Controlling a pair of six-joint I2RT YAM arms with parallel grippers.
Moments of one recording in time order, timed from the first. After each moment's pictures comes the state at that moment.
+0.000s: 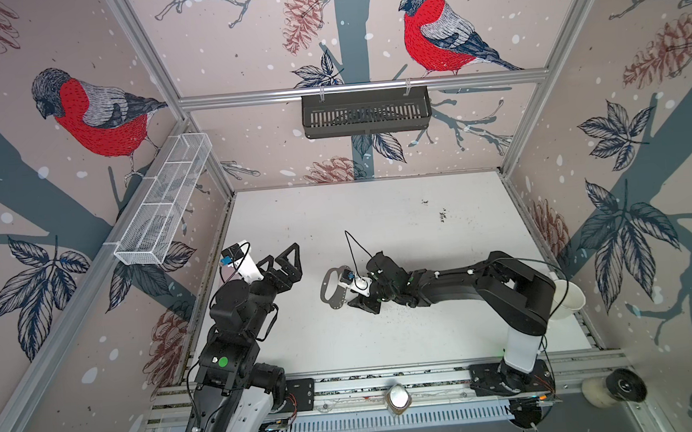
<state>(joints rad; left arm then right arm) -0.25 0.45 0.64 -0.33 0.04 -0.67 0.98 1.86 0.93 0.19 -0.32 -0.24</state>
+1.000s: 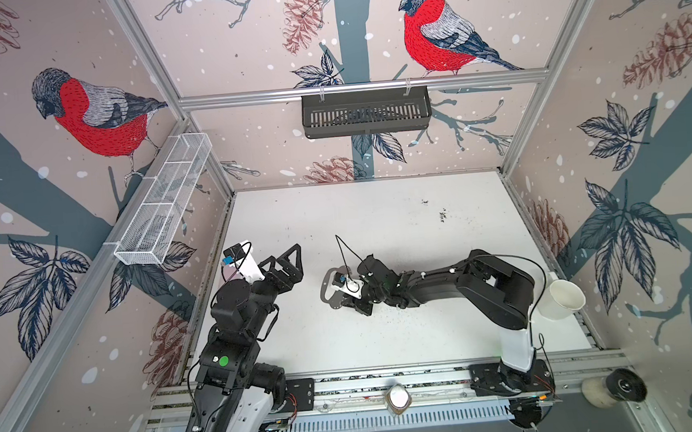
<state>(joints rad) -0.25 0.46 0.64 -0.33 0.05 -0.66 1.00 1.96 0.99 0.21 -0.31 -0.24</state>
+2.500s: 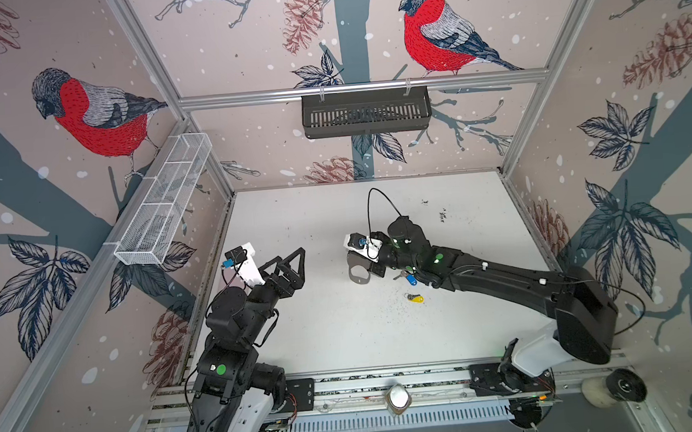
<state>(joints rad) -0.25 0.41 0.63 -0.31 0.18 -0.68 0.90 1.49 1.06 0.05 -0.21 -0.47</state>
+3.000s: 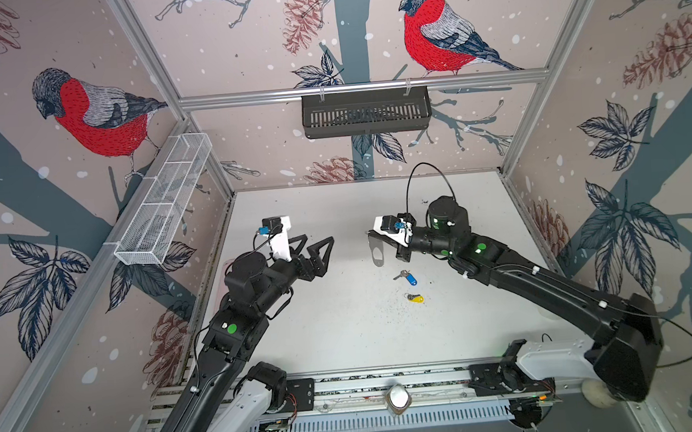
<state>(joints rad) -0.49 0.77 0.86 -0.22 0.23 -0.37 0.74 1.26 1.07 -0.05 -0.47 -0.53</state>
